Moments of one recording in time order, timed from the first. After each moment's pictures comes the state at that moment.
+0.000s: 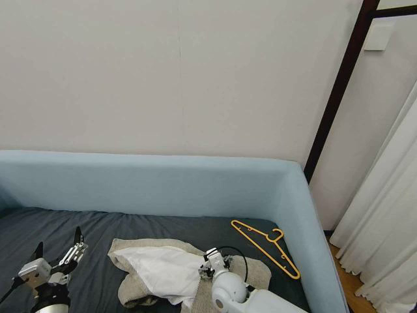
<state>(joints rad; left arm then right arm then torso) 1.65 -1.34 -0.78 -2.13 -0.51 -0.25 -0.30 -0.59 1.30 -0.62 1.32 0.80 -0.51 0.75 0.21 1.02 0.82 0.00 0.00</state>
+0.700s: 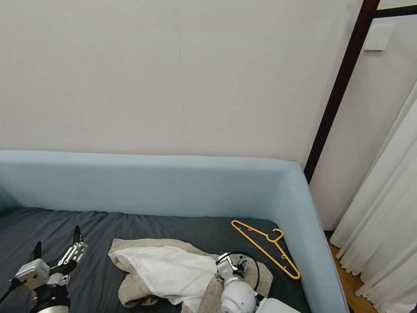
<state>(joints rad) 1.66 -1.35 -0.78 -2.16 -0.49 -0.25 -0.30 -0.66 1.18 -0.57 1.40 0.68 -0.56 0.76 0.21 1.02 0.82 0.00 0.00</state>
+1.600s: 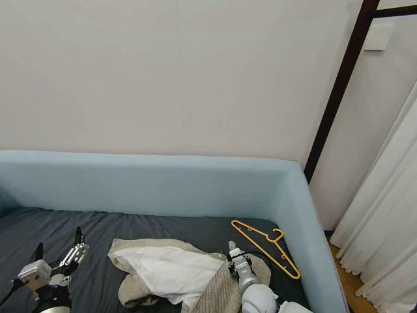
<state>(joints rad) 1.65 -1.34 -0.76 -2.14 -0.49 -0.26 -0.31 -0.70 1.09 -0.50 1.42 0.57 -0.13 0.51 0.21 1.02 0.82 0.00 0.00</state>
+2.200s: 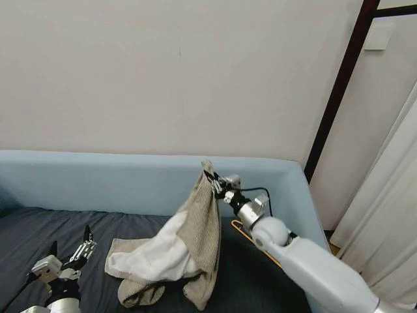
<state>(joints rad) 1.56 -1.31 -0.72 -2.05 -0.64 -0.25 -0.27 -0.30 1.06 -0.40 1.49 0.88 0.28 -0.16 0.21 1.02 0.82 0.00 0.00</state>
